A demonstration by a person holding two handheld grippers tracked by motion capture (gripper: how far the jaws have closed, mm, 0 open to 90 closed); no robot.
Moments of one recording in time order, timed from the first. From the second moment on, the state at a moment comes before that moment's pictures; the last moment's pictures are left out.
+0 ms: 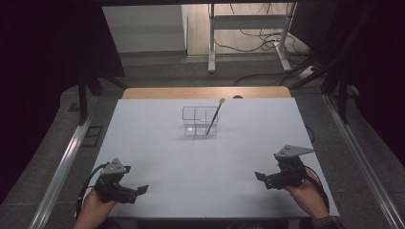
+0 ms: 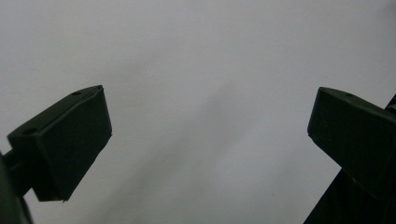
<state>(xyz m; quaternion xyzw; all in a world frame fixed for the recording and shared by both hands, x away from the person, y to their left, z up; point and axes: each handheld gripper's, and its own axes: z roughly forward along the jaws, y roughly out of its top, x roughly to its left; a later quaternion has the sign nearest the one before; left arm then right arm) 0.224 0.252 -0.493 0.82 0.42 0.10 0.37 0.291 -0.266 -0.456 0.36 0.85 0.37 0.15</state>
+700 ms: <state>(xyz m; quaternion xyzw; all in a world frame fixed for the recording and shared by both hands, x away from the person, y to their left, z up) 0.224 0.251 -0.493 0.83 0.41 0.10 0.37 0.272 -0.296 -0.455 0.39 0.83 0.36 0.16</state>
